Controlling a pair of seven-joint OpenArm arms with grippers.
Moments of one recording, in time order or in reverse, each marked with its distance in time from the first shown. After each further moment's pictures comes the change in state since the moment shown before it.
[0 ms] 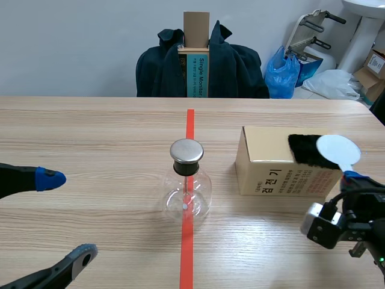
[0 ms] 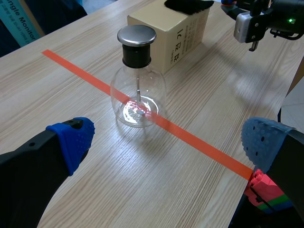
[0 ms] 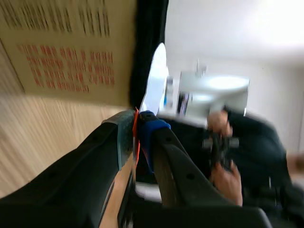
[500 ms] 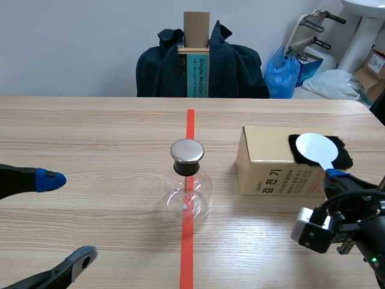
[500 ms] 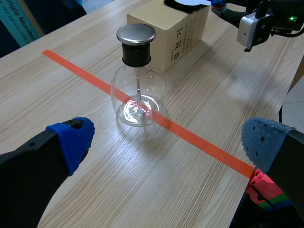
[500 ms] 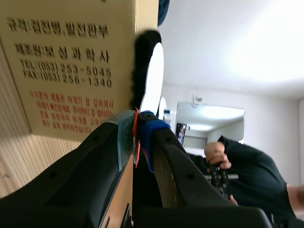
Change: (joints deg) left arm 0.0 0.0 0.0 0.0 0.7 0.0 0.0; right arm 0.5 -0.3 -0.3 0.0 -0.4 -0.2 5.7
